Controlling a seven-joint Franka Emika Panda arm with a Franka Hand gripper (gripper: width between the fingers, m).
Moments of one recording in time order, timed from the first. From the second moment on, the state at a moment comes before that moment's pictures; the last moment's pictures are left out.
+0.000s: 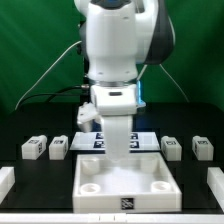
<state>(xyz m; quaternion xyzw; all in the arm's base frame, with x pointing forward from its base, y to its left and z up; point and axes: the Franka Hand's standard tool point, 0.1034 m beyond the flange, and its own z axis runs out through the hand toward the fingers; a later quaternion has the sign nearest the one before) 0.451 -0.008 0.017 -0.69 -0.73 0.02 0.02</state>
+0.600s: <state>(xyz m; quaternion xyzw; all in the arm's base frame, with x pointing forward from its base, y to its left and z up) 0.497 0.060 0.017 -0.72 -0.70 0.00 0.03</state>
